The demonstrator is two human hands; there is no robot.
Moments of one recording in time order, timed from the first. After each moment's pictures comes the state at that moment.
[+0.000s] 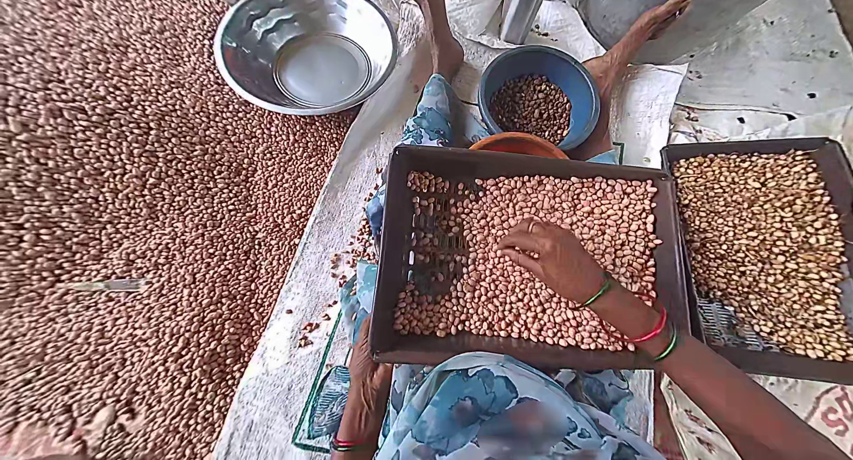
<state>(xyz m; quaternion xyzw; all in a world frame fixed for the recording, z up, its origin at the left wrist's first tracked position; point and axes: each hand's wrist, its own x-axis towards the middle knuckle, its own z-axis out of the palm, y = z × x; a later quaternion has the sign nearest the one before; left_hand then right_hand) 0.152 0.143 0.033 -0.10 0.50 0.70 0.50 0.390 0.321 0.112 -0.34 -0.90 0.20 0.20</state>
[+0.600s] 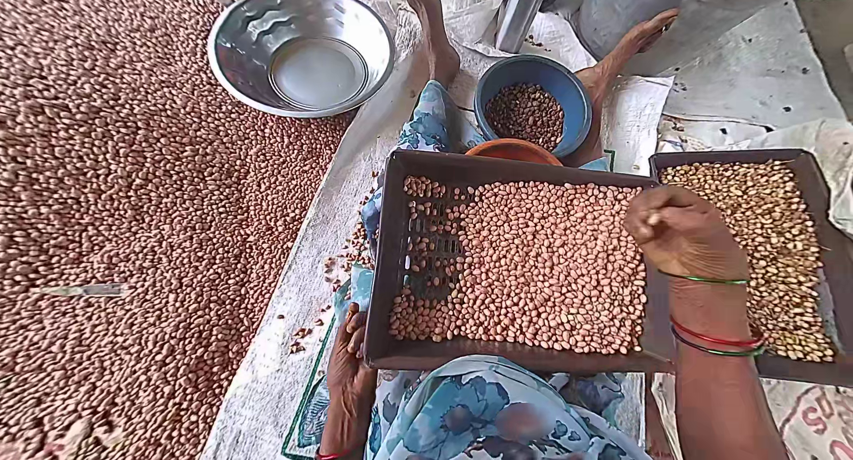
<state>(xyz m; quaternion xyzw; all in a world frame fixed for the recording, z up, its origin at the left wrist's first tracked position) 0.118 0.142 0.008 -0.15 0.20 0.77 0.59 0.497 0.348 0.141 -0.32 -0.57 0.57 0.49</state>
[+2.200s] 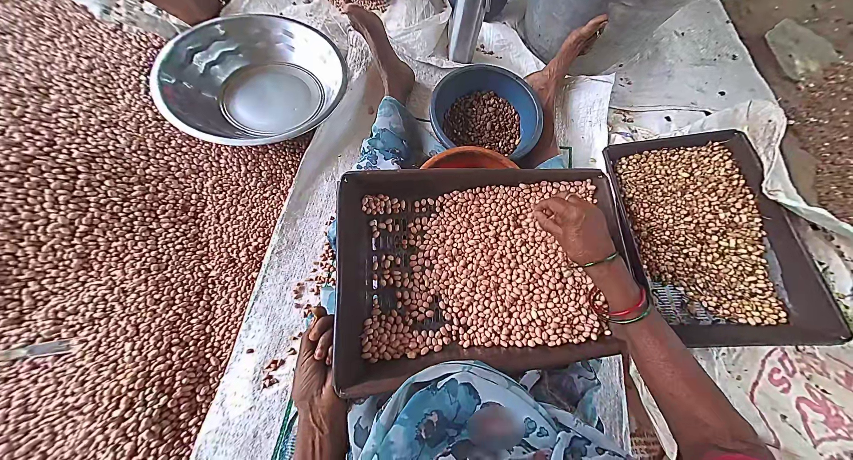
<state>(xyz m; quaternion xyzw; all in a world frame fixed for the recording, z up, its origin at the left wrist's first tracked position) 0.119 0.171 0.034 -0.12 0.15 0.78 0.60 0.485 0.351 0.105 -0.54 -0.82 0.06 0.20</state>
